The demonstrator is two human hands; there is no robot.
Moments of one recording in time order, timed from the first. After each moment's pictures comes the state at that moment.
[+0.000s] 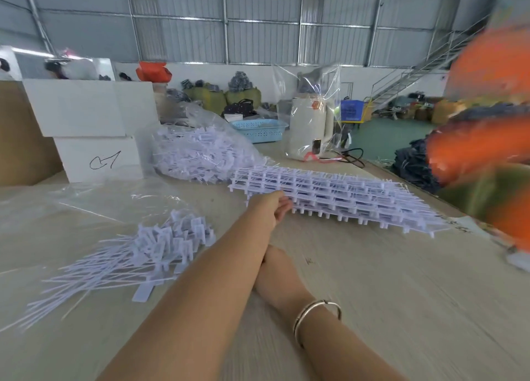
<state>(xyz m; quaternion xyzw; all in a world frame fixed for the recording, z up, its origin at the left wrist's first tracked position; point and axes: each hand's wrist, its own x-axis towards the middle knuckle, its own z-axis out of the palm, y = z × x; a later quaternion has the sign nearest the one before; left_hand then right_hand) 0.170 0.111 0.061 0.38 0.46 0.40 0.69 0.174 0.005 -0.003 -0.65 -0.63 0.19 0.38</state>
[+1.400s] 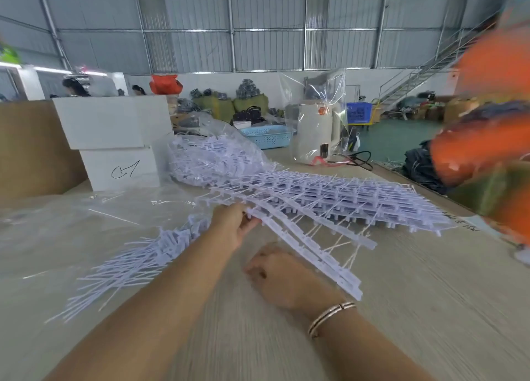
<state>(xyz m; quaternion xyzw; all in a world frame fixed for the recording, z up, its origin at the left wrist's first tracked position) 0.085 0.095 0.060 0.30 0.43 0.54 0.66 0.174 -0.013 0.017 -0.59 -0.78 0.10 0.20</state>
